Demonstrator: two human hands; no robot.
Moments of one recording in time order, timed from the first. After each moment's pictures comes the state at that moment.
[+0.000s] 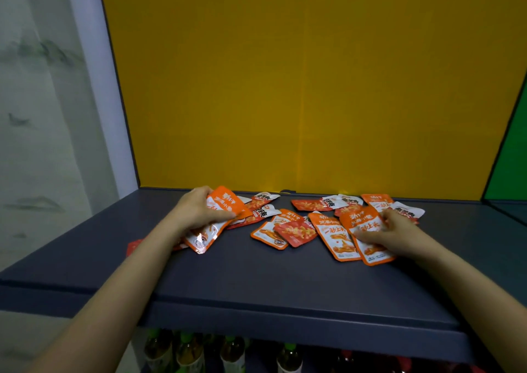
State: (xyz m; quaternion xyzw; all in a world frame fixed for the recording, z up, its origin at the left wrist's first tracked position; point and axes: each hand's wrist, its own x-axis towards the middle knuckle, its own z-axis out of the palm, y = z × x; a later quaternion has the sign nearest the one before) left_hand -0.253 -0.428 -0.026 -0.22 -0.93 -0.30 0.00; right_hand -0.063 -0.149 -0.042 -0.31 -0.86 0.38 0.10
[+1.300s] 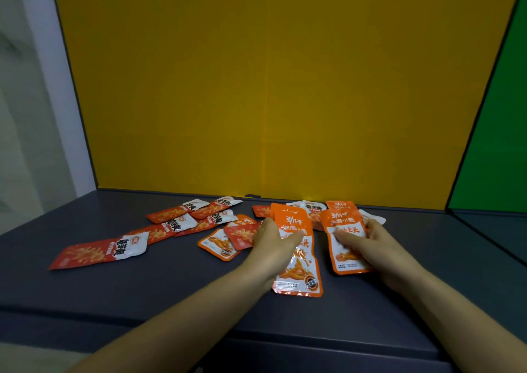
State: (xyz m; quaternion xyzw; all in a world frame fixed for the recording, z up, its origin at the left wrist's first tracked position) left_hand -0.135 -0.259 -0.064 -0.19 -0.74 -0.62 -0.19; right_hand -0.050 -0.102 -0.058 -0.24 -0.72 0.63 0.16
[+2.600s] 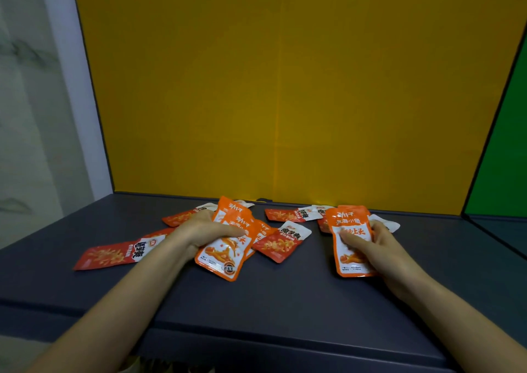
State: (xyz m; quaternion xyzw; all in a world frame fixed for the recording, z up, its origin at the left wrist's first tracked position) left_hand -0.217 -0.357 -0.037 -0.13 -0.79 -0.55 -0.21; right_hand -0.058 -0.118 -0.058 -0.22 -0.70 0.65 0.18
